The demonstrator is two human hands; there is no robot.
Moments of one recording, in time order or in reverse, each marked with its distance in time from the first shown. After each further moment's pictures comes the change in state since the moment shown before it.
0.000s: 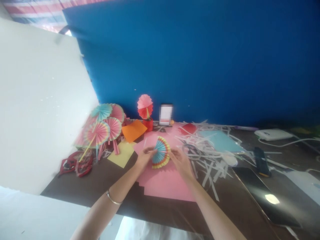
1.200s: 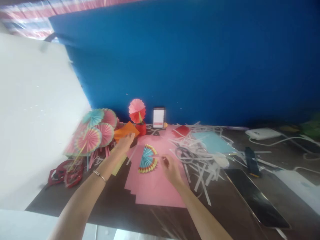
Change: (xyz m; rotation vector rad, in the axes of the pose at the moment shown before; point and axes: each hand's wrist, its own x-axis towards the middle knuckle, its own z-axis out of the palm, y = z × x) left_hand 0.060 0.071 -0.047 1.942 0.000 0.407; right_hand -0.003 0.026 0.002 -0.445 0.006 -0.217
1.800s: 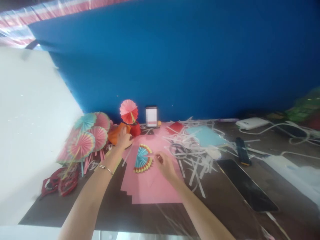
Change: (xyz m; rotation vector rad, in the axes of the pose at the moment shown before) left_hand 0.037 0.010 0.016 -0.161 0.097 -0.061; right_hand 0.002 0.000 0.001 0.068 -0.015 0.064
